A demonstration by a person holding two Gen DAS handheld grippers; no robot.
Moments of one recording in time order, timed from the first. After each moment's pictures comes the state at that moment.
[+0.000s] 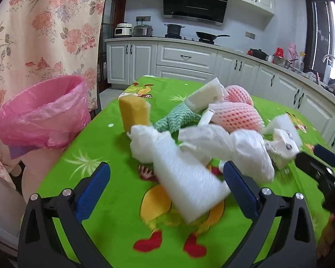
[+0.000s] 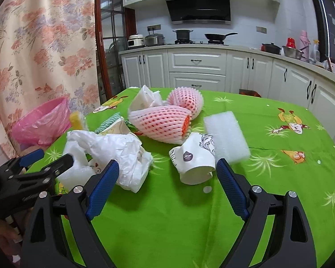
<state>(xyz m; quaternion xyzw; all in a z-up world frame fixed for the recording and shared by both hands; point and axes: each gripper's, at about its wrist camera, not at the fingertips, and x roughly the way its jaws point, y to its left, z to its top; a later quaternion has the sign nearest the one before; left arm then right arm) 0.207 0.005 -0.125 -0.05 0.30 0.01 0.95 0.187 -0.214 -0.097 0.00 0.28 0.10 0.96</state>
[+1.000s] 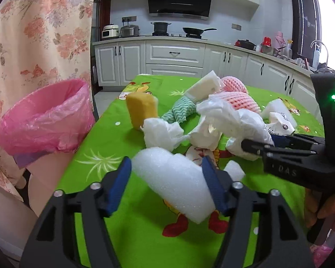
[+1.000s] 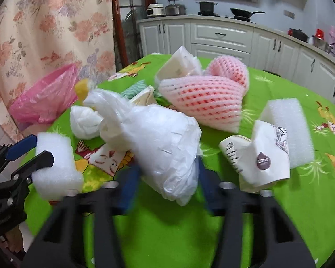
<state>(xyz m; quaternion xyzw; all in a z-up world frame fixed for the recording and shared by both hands) 0.183 0.034 -0.126 -0.01 0.31 -0.03 0.95 0.239 -0.152 -0.128 -0.03 0.36 0.16 0.92</state>
